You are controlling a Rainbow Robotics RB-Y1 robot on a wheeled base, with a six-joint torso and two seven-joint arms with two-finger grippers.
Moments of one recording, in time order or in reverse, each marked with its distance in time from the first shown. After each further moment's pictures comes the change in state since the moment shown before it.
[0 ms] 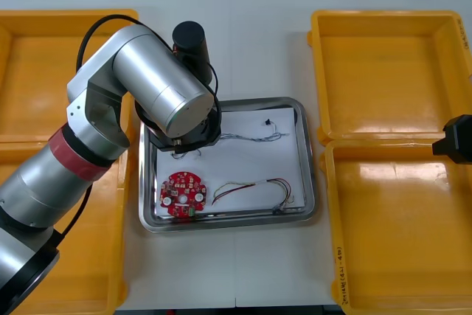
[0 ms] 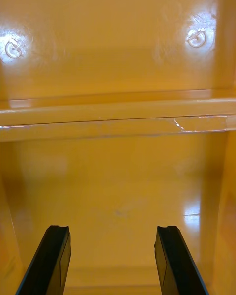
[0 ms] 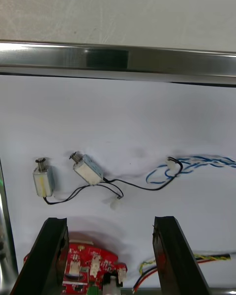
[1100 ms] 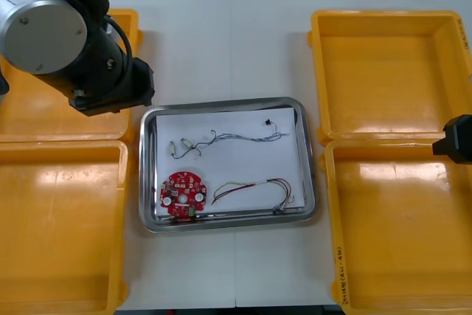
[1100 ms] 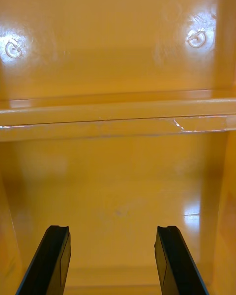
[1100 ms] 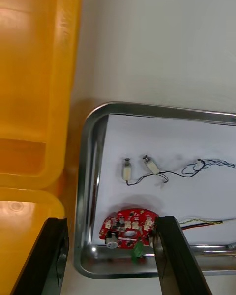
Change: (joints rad) right arm 0.000 0.000 0.000 0.000 0.000 0.000 0.000; left arm -0.019 0.290 0.268 -0.207 0.335 0.117 0.000
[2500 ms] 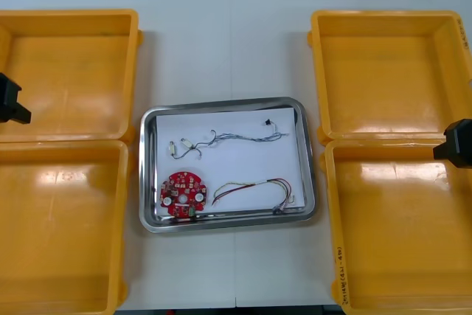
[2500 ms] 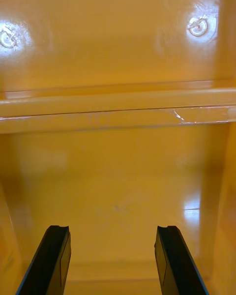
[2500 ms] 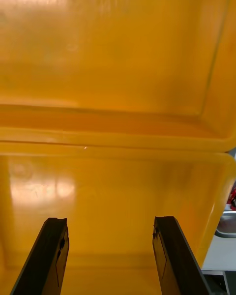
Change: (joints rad) right arm 0.014 -0.006 0.000 0.009 -0.015 0.000 0.002; left arm 0.340 0.300 0.436 0.001 0.243 0.002 -0.445
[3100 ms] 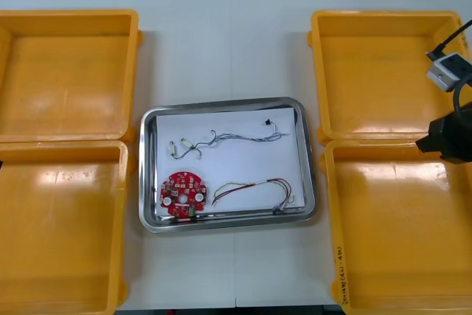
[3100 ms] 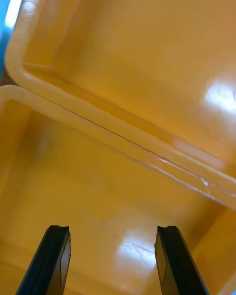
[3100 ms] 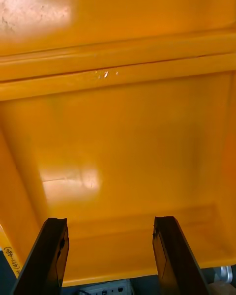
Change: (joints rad) right arm -0.109 -0.002 0.062 0.003 -0.060 0.000 0.437; left arm 0.303 0.001 0.204 -0.150 0.067 0.000 -0.262
